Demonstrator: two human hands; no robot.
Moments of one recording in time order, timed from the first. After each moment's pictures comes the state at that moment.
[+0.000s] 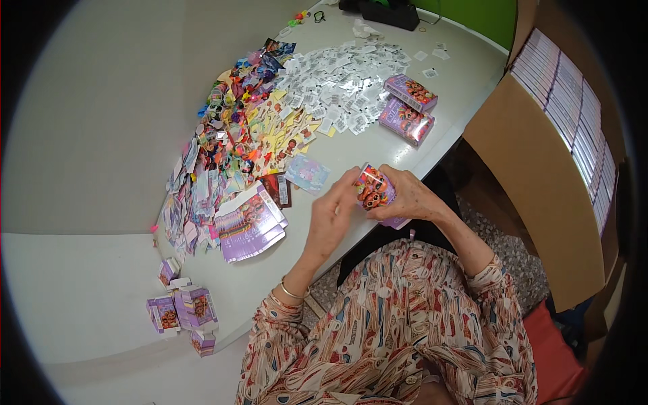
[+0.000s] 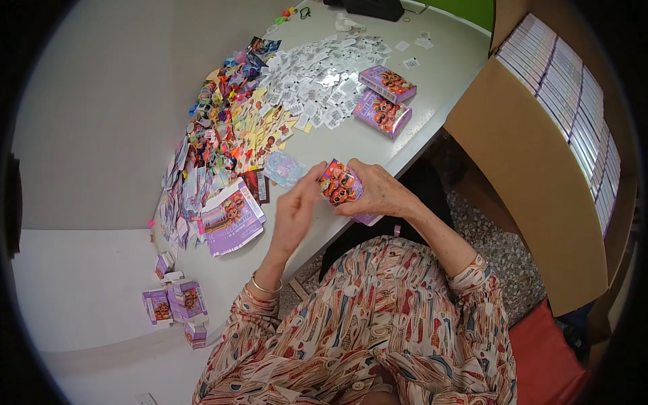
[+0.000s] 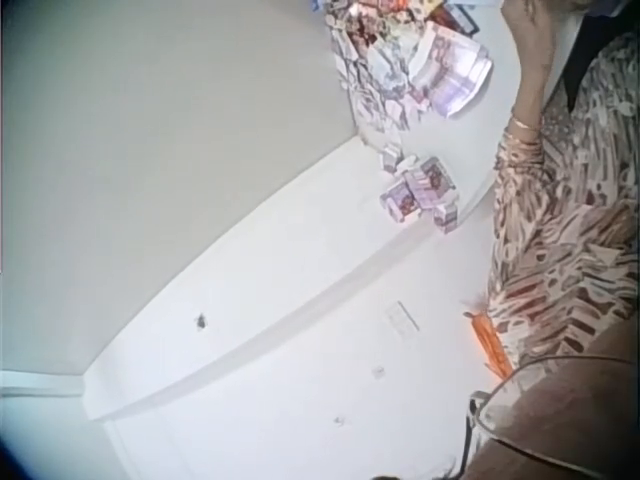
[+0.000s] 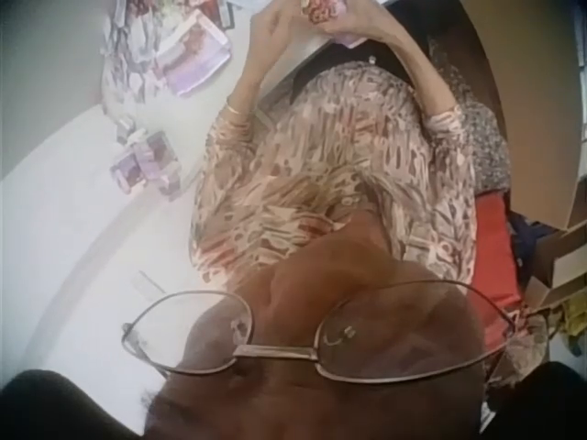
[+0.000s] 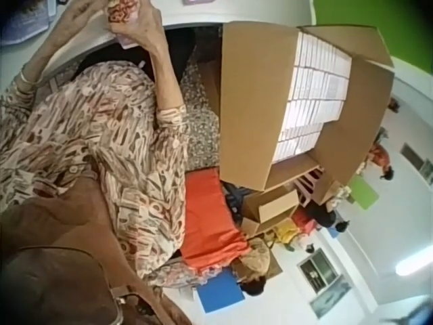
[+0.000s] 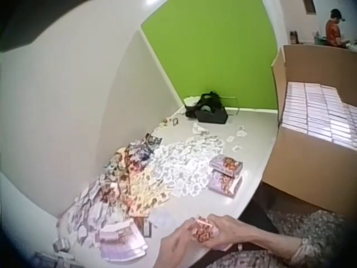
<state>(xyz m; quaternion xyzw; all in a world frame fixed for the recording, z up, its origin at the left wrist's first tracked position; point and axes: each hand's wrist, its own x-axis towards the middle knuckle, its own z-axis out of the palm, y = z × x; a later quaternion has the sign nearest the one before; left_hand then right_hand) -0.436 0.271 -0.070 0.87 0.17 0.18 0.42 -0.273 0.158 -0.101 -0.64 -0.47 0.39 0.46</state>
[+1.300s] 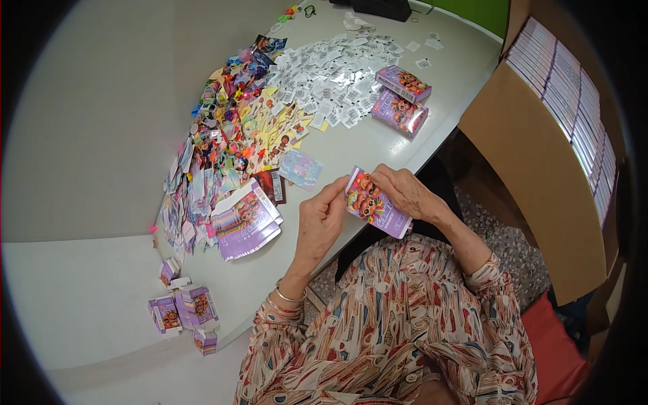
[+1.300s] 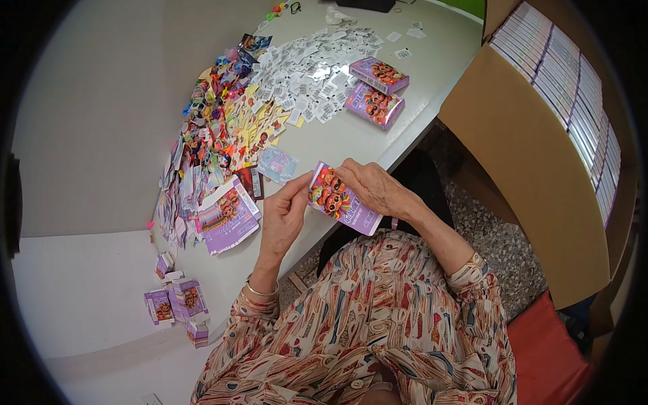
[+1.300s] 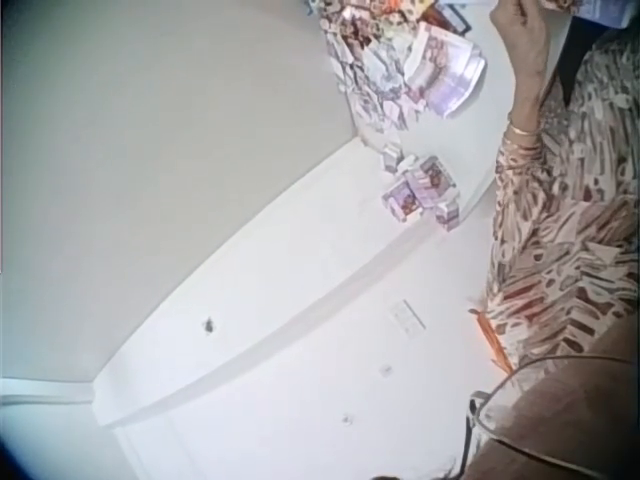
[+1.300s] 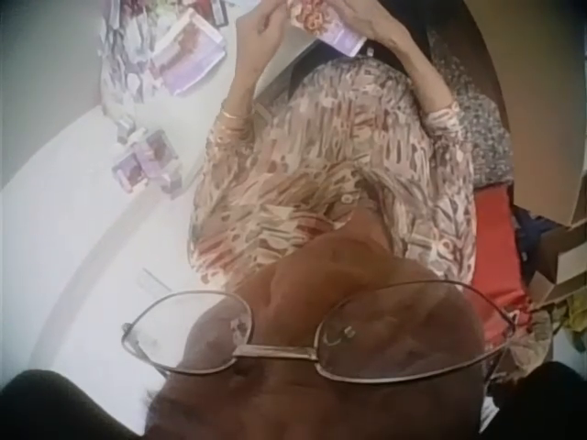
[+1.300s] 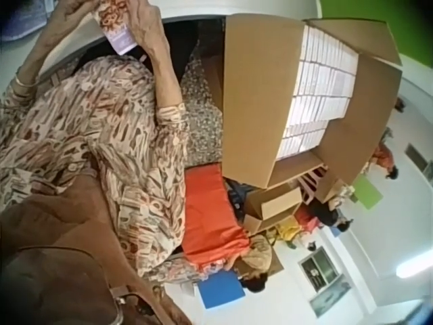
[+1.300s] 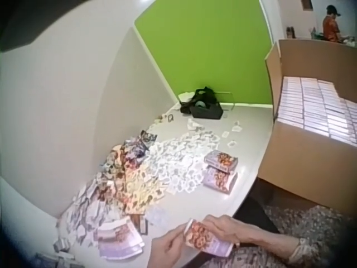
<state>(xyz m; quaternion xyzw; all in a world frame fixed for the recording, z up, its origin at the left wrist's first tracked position) -0.444 0.259 -0.064 0.80 0.28 0.19 0.50 -0.276 0.143 -0.104 -0.64 -0.54 0.31 0.45</state>
